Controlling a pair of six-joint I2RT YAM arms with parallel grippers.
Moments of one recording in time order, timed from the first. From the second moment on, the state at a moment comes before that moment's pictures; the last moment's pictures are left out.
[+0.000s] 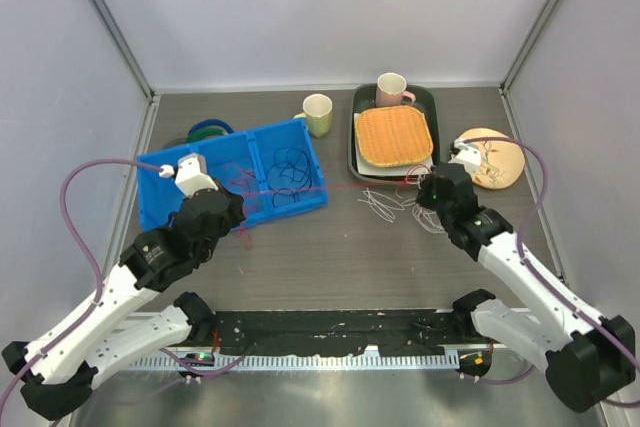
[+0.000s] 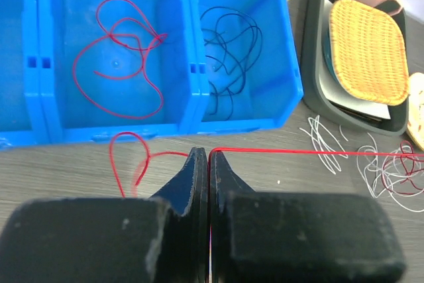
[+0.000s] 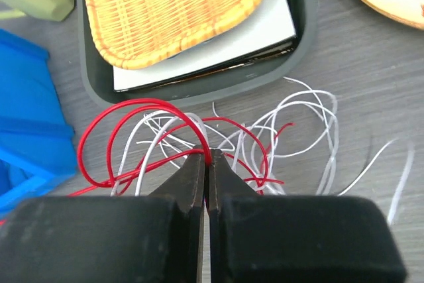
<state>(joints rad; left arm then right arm) -0.78 0.70 0.90 -0.73 -0.67 -0.82 0.46 0.98 0.68 -0.28 0.42 0.55</state>
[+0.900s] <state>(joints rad) -0.75 0.55 0.89 -0.72 -0.69 -0.73 0.19 0.83 0.55 -0.58 0.23 0.63</state>
